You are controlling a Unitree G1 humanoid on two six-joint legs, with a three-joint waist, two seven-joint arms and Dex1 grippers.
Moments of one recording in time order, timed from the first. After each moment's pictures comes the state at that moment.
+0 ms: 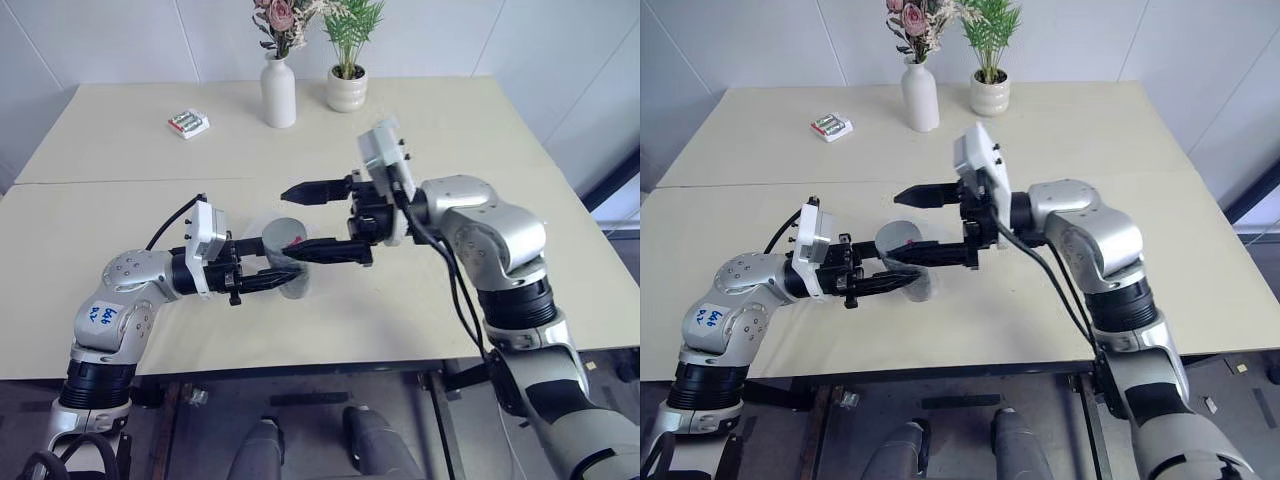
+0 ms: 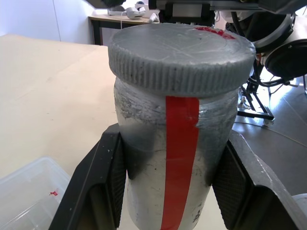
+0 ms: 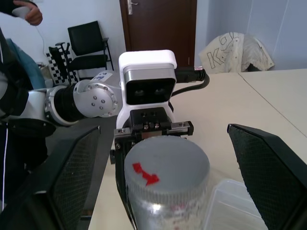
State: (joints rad) left arm -0.43 0.61 0.07 -0.16 -0.58 0.41 -1.07; right arm -0.94 -0.35 0.17 -0.06 0.57 0.70 1.12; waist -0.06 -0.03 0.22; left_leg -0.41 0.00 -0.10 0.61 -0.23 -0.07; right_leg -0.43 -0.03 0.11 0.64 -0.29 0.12
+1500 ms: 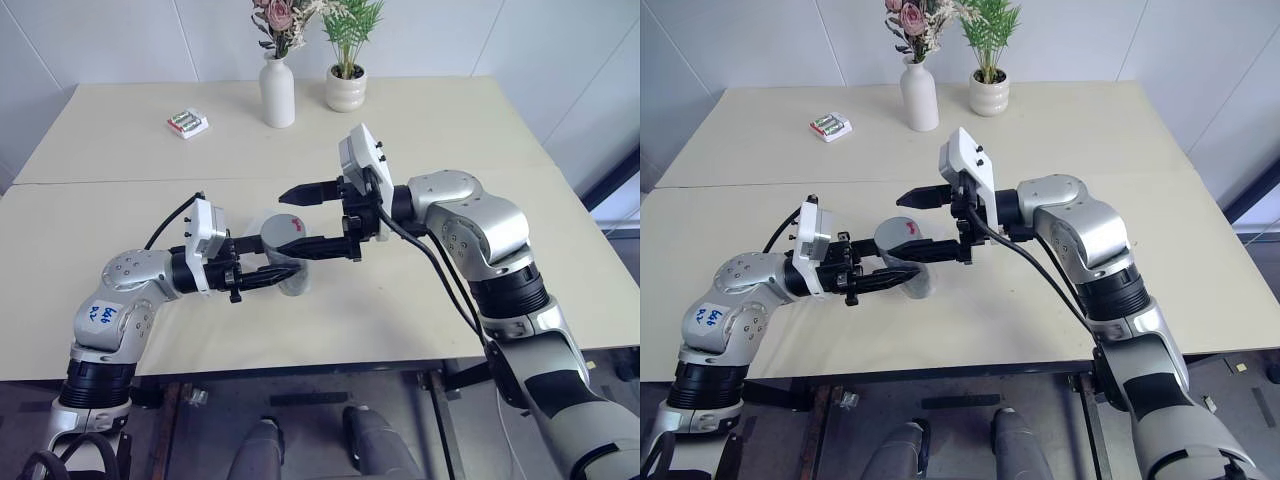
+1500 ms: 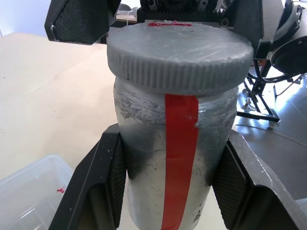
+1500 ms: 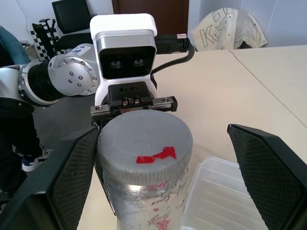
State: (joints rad) left arm -0.43 0.61 0.07 -0.15 -0.58 0.41 -1.05; right arm -1.00 -0.40 0.23 0.05 0.50 0.63 1.14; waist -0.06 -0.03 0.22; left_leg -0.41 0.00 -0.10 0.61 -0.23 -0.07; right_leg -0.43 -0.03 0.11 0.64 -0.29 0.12
